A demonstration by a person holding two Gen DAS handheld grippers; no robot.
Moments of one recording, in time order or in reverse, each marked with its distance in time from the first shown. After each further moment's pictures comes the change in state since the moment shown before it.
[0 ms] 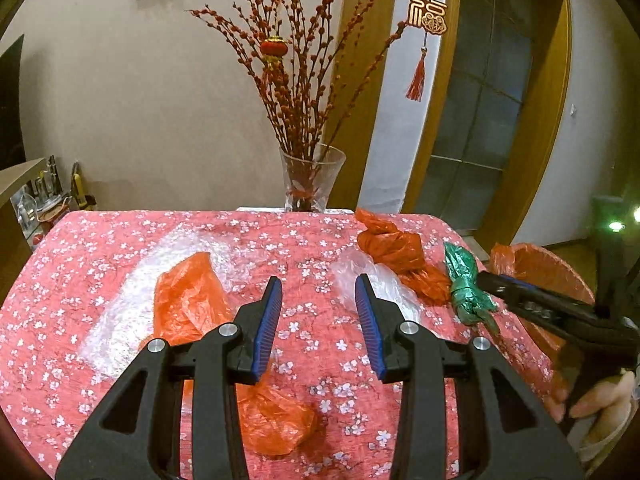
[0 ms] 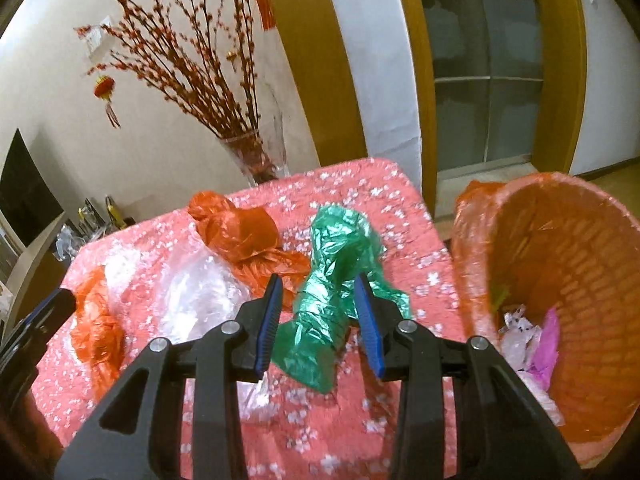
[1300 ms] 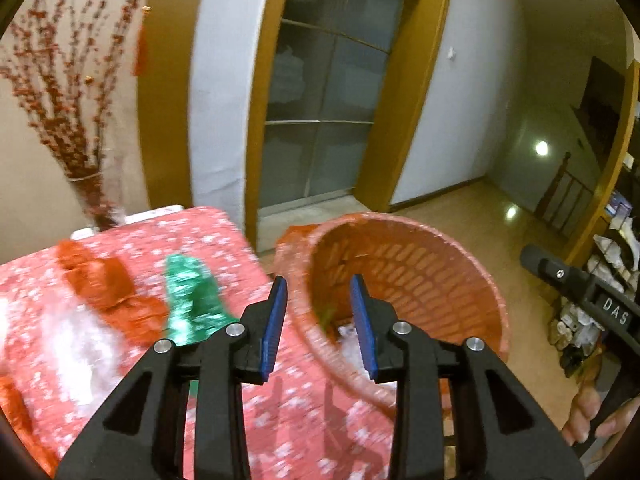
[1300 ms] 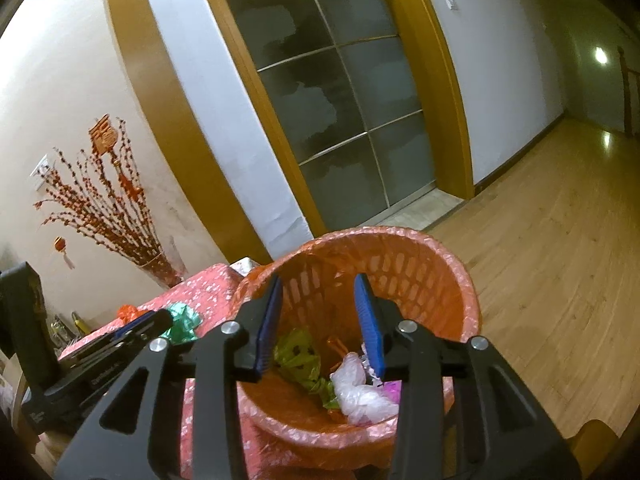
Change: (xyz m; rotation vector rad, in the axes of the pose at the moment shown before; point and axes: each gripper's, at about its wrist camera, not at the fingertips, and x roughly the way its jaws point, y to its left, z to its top) left arm 0.042 -0.201 0.002 0.219 0.088 -0.384; right arm -0.175 -0.179 -0.030 0.273 -0.327 -0.176
